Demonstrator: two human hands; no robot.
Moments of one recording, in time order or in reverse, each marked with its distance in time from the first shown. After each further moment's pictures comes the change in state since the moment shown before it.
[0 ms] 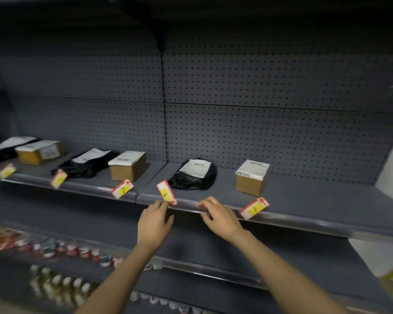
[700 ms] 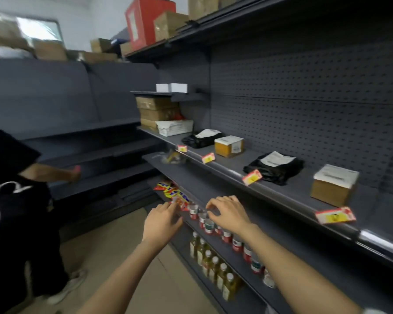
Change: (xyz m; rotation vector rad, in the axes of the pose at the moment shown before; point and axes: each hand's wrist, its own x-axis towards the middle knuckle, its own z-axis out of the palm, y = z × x) left_hand -0.126 -0.385 -0.257 0.416 0.101 -0.478; right_hand 0.202 -0.417 0.235 0.096 -0.150 -0.588
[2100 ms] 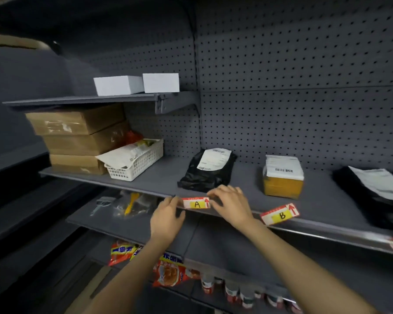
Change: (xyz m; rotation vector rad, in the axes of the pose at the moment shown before) left_hand 0.518 -0.283 0.234 -0.365 -0.155 0.318; right_hand 0.478 0.085 0.183 -0.180 0.241 0.542
